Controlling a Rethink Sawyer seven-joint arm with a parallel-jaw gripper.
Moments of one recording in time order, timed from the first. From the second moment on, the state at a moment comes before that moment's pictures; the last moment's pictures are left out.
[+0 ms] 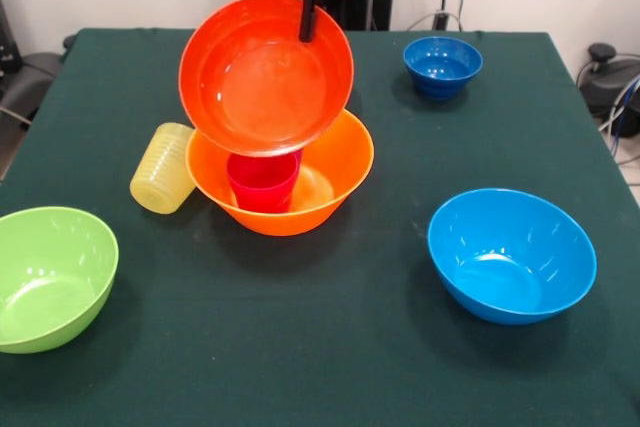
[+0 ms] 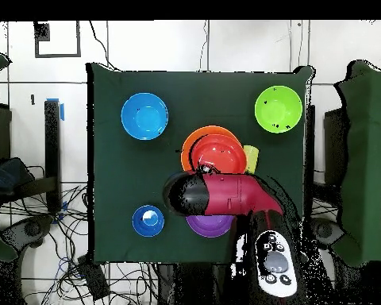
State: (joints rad) arm -0.29 -0.82 0.05 1.83 -0.29 0.54 0.80
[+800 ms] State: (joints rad) arm -0.35 -0.79 0.07 1.86 -0.29 0.19 0.80
